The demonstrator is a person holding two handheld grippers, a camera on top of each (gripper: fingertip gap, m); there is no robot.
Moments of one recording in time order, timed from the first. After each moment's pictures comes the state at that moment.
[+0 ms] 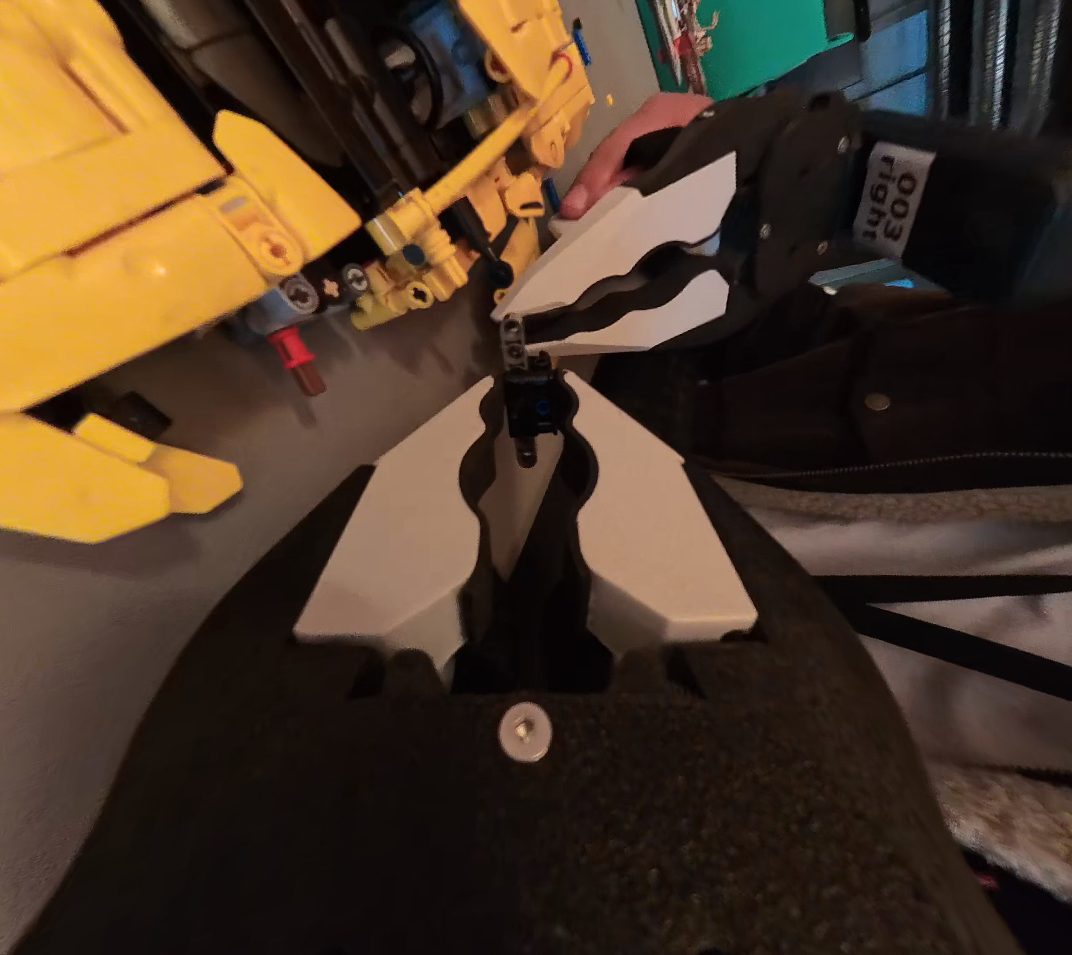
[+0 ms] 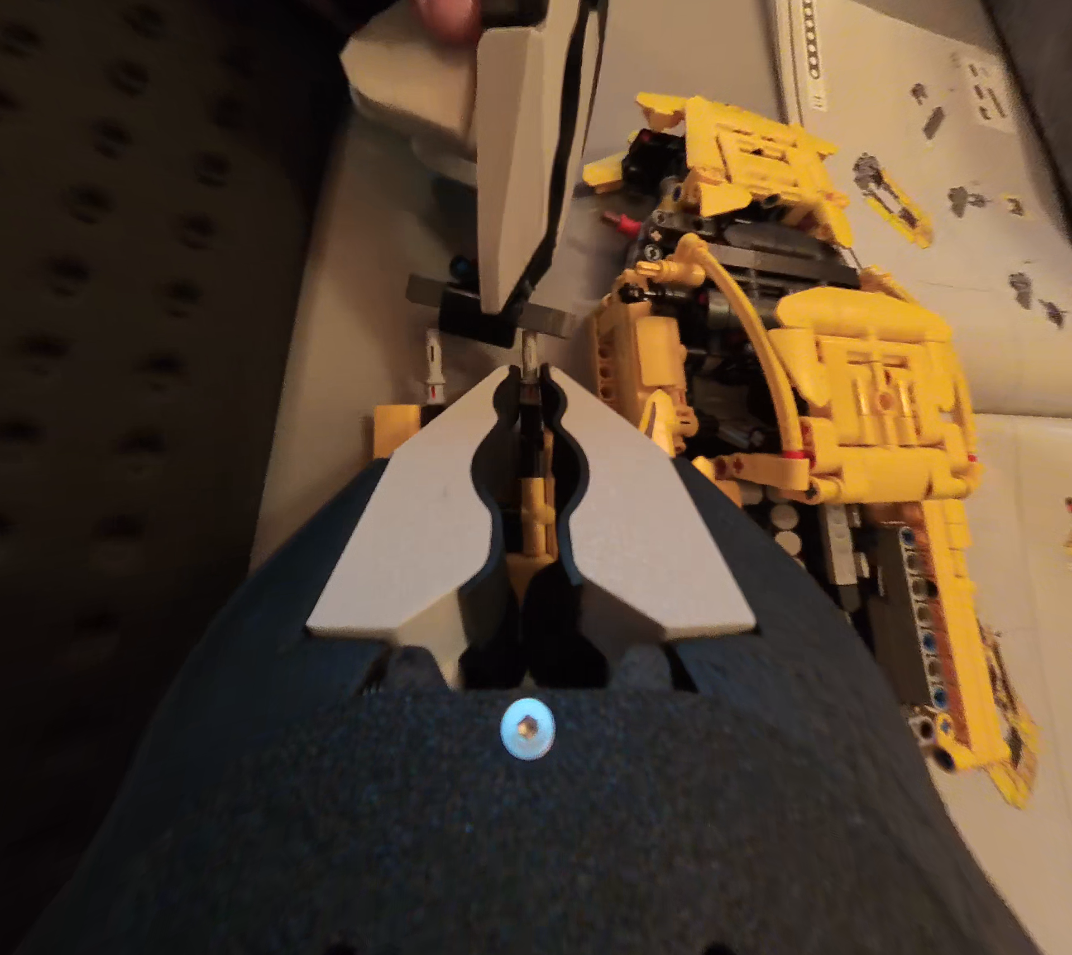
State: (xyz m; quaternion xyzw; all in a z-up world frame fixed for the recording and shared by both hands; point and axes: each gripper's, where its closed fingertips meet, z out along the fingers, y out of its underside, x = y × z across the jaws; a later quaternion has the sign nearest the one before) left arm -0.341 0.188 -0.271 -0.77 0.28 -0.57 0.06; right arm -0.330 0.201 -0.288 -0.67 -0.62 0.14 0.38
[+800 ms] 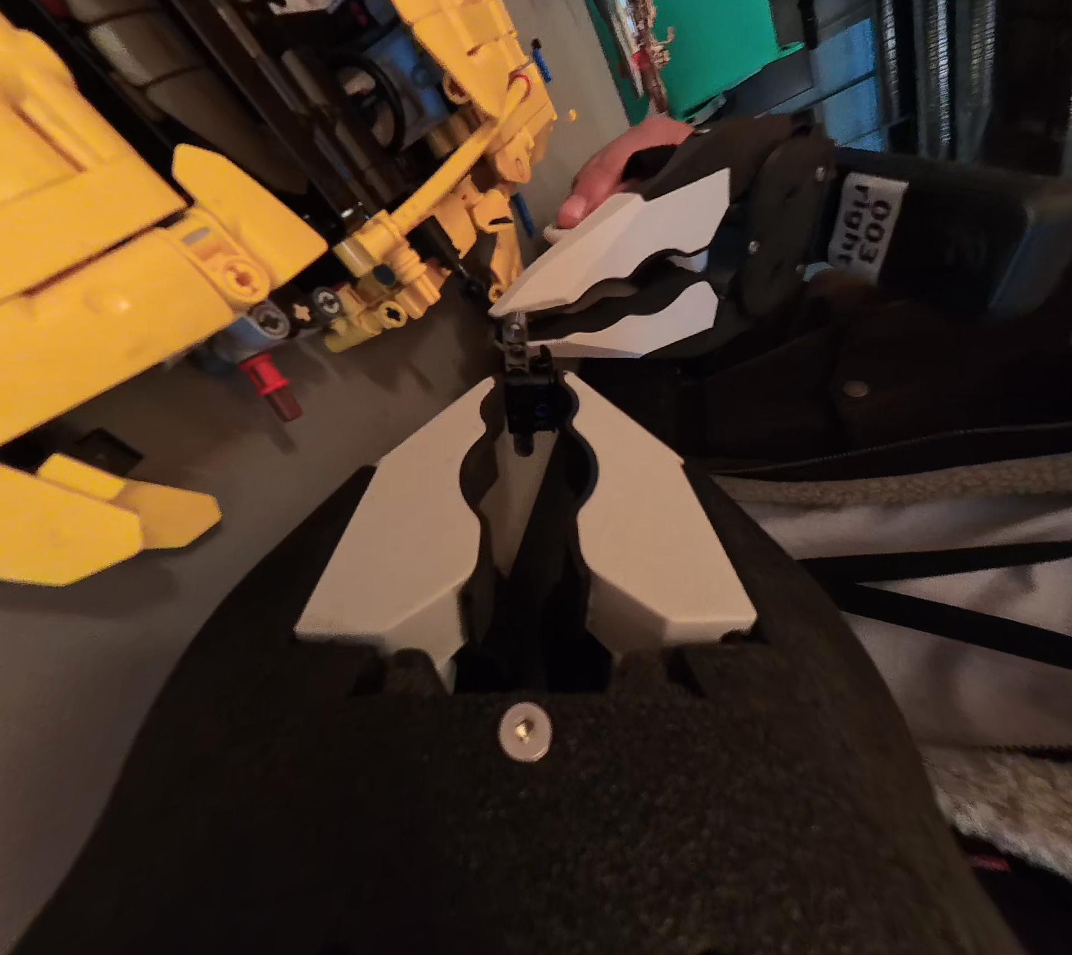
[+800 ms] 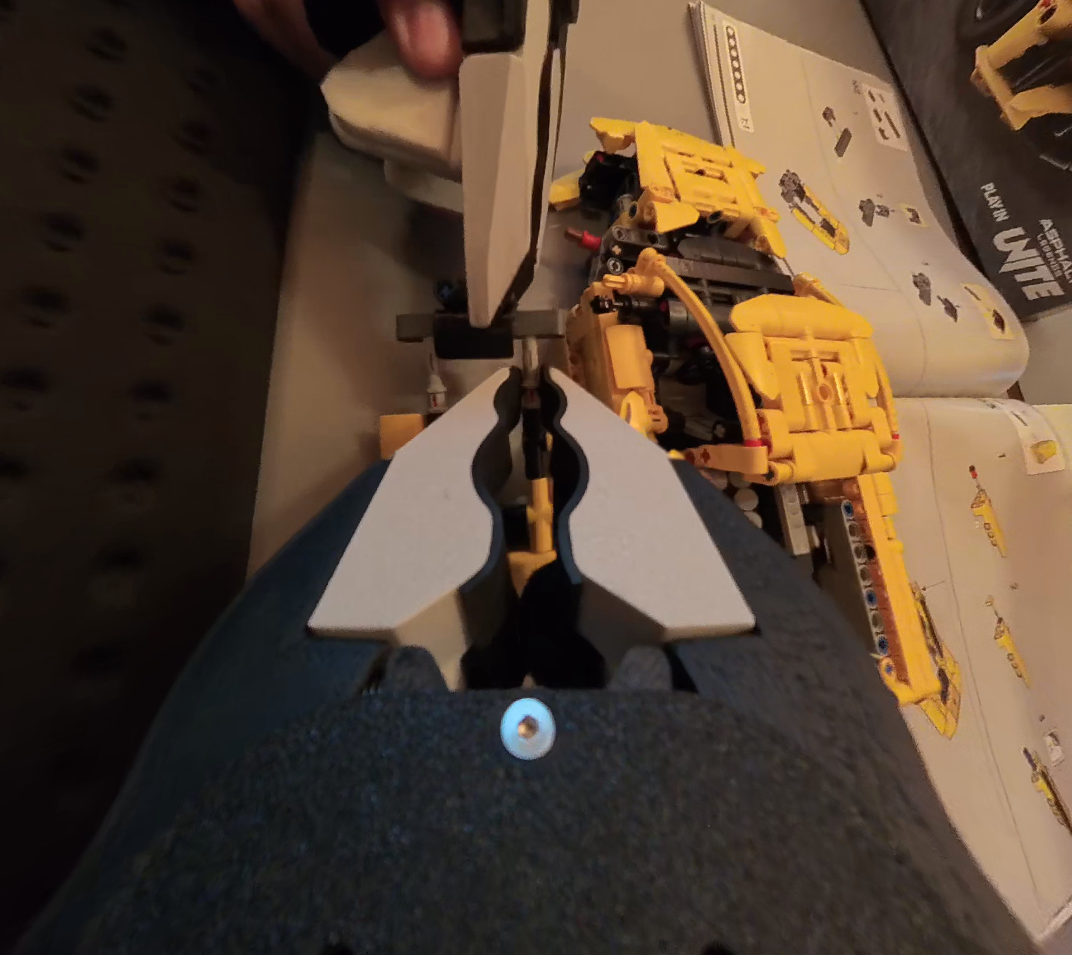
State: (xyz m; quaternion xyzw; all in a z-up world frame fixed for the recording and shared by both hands) left arm -0.337 0.188 -0.263 -0.75 0.29 -0.59 0.07; right arm -0.329 0.204 -0.276 -0.68 -0.60 0.10 0.42
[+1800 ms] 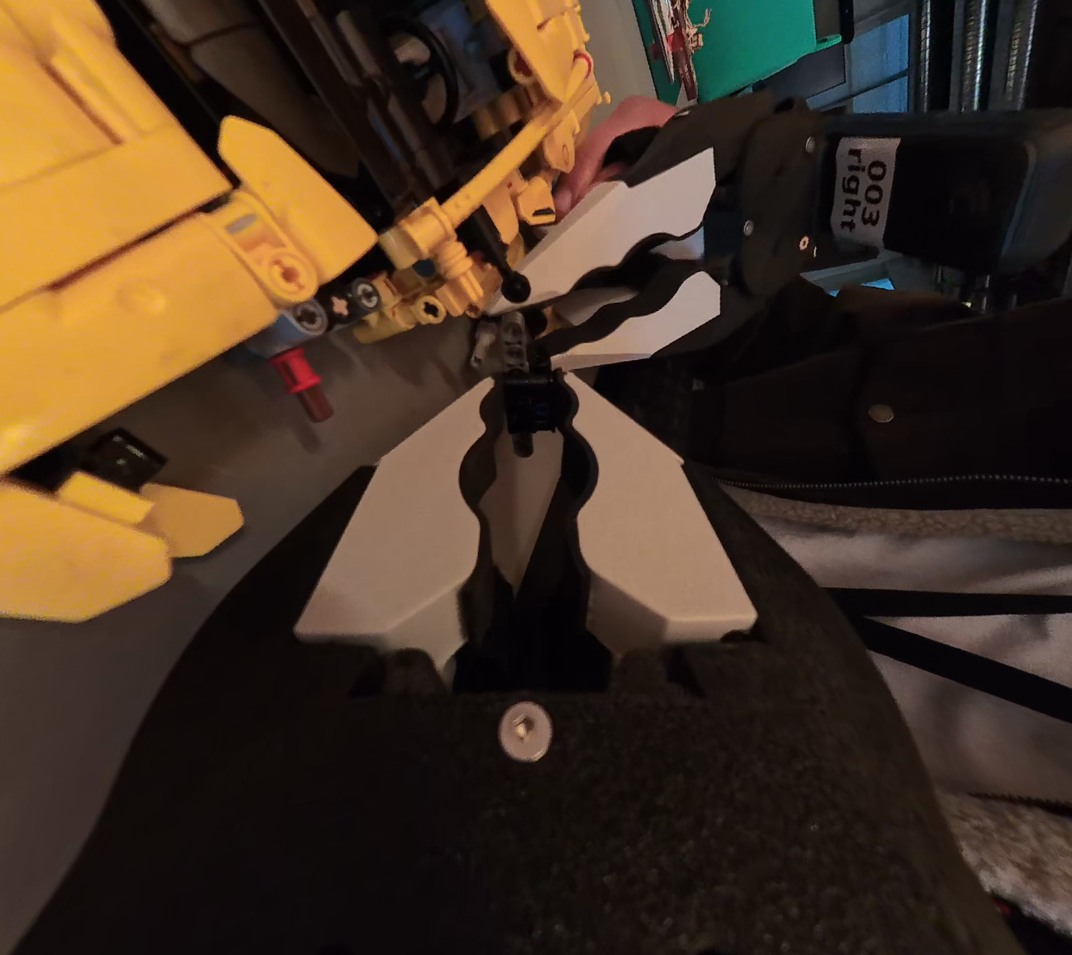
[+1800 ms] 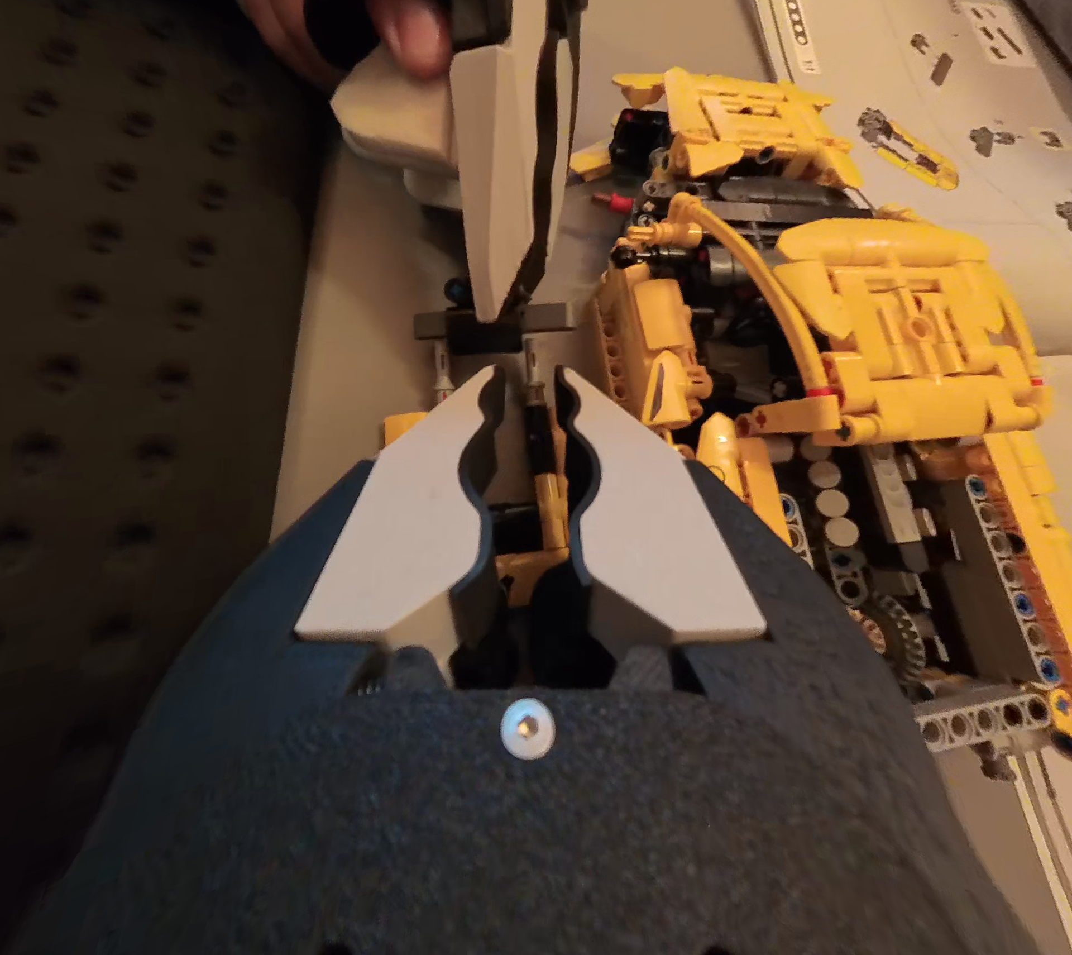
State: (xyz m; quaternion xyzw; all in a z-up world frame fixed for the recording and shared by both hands) left arm -0.334 0.190 -0.277 -0.77 0.28 -0.58 0.05; right arm -0.326 0.199 -0.293 -0.70 -0.57 0.20 0.39
